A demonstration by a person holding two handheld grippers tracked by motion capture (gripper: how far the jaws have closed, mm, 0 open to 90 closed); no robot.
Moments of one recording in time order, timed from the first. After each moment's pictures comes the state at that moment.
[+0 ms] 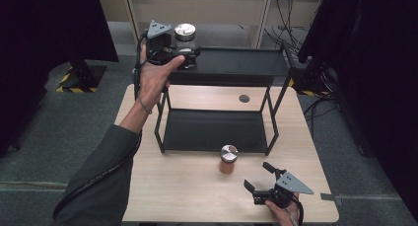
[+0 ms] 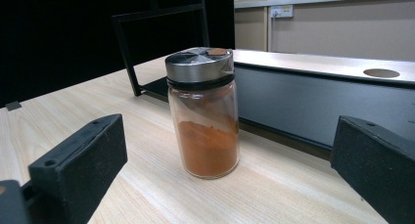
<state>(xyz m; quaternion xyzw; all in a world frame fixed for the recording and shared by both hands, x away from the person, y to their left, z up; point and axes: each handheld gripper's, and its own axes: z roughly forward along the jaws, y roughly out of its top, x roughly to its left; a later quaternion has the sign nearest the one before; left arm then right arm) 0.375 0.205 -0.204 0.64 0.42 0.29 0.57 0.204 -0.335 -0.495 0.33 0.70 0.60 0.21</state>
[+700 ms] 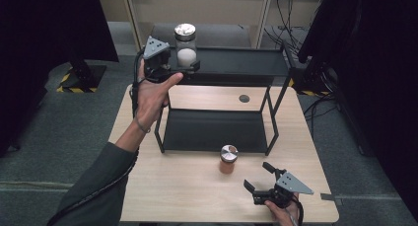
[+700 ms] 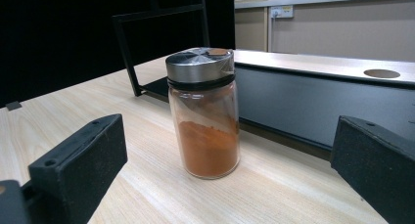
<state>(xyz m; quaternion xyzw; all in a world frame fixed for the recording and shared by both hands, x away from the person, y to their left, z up) 0.338 0.210 -0.229 0.64 0.40 0.29 0.59 0.204 -0.335 -0.495 0.33 0.70 0.60 0.21</state>
